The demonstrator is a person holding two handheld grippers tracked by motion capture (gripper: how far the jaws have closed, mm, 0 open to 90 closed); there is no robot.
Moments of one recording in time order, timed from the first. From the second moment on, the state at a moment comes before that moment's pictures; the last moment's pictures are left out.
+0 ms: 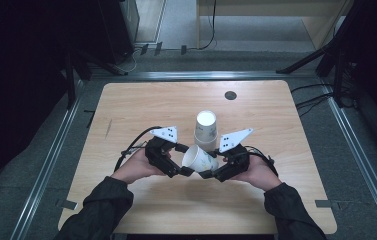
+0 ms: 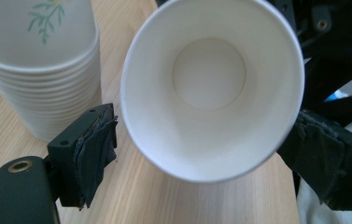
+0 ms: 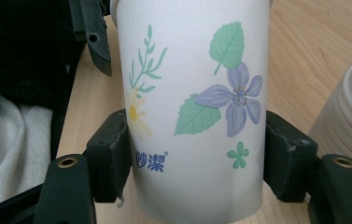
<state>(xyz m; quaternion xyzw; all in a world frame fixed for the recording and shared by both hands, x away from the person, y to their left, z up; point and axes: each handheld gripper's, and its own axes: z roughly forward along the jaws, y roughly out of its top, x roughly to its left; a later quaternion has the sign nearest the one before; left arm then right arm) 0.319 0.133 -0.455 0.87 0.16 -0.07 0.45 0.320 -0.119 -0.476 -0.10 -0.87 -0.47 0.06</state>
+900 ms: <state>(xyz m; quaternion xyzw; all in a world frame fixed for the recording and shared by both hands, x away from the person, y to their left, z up) 0.321 0.132 -0.454 0.87 0.15 -0.07 0.46 0.319 -0.115 -0.477 -0.10 -0.87 -0.48 0.07</state>
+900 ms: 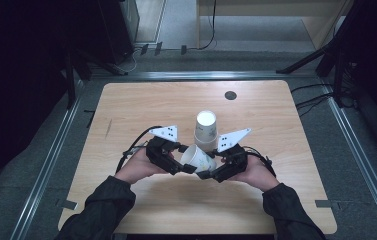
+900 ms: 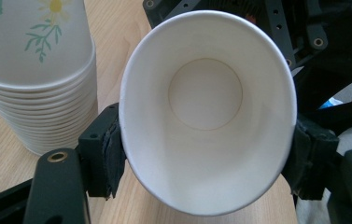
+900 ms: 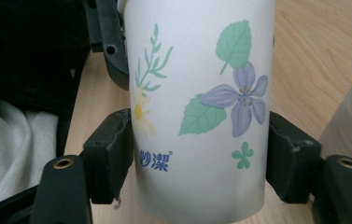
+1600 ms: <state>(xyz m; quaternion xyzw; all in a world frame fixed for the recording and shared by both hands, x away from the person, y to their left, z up) 0.328 0.160 -0.438 0.88 0.19 -0.03 0.44 0.315 -0.121 -0.490 -0.14 -0.88 -0.45 -0.02</state>
